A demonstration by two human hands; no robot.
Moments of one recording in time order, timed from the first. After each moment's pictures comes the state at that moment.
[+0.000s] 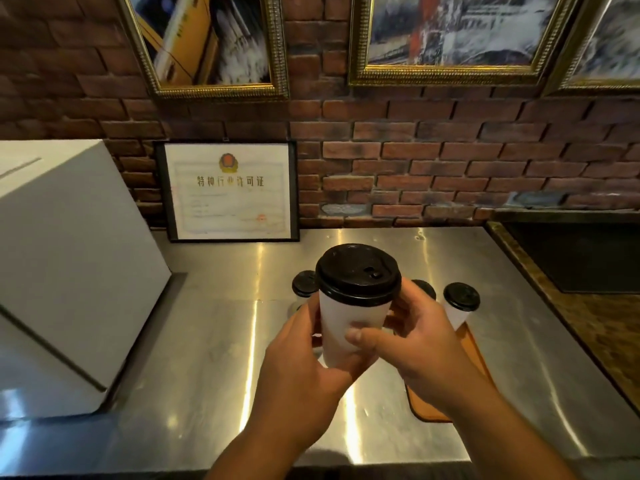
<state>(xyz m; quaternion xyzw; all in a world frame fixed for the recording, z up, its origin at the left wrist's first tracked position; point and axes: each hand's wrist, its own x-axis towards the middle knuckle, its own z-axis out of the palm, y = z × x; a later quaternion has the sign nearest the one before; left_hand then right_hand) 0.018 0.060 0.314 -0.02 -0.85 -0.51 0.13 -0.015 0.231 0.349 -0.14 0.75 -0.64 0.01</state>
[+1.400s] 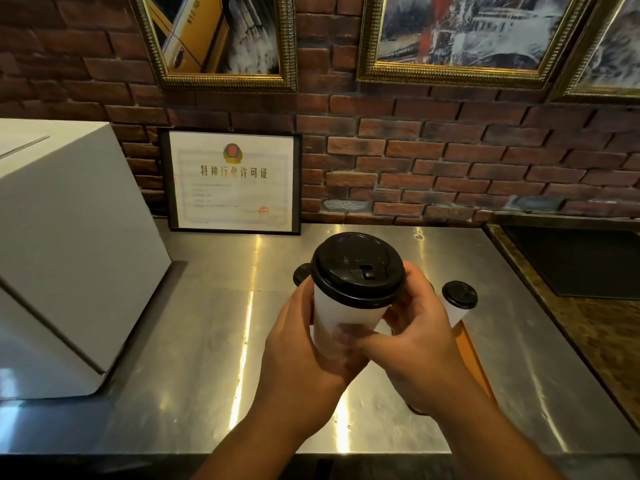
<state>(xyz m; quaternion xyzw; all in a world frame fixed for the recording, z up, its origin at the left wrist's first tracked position) 0.030 0.056 0.309 -0.03 -0.83 -0.53 0.19 0.002 0.205 0.348 -0.14 0.74 -0.66 -0.06</state>
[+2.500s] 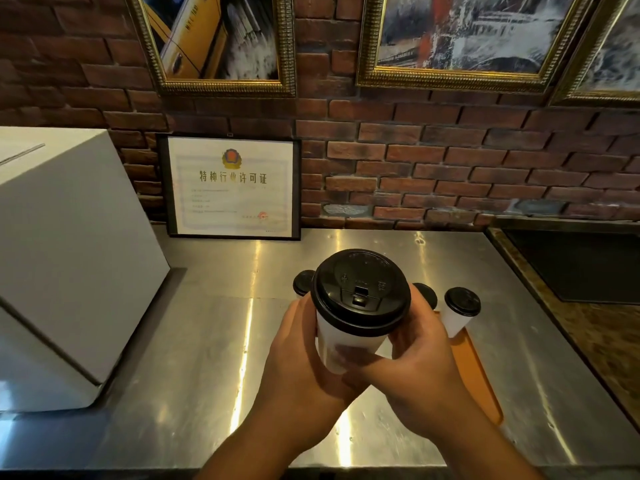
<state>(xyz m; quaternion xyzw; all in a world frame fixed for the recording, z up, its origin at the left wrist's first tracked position) 0.017 0.054 0.315 -0.07 -0.81 -0.55 0.19 0.002 0.200 0.341 -0.14 0.71 -0.69 -0.04</state>
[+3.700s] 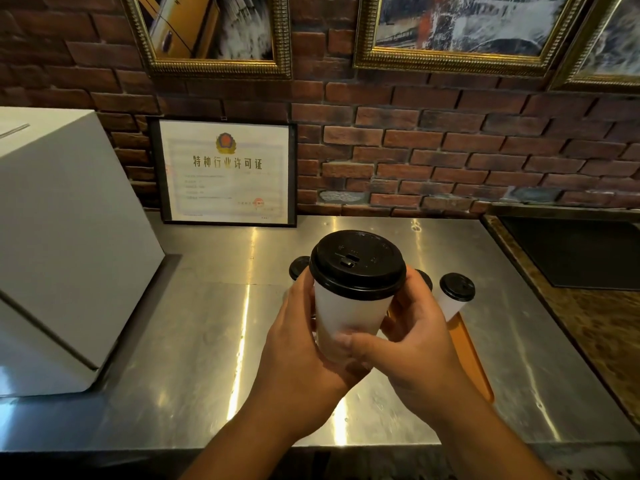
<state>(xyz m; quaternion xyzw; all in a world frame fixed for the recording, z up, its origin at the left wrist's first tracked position) 0.021 0.057 0.310 -0.04 -0.82 -0.55 0.17 0.009 0.205 0.343 -0.11 0.70 -0.71 -0.02</state>
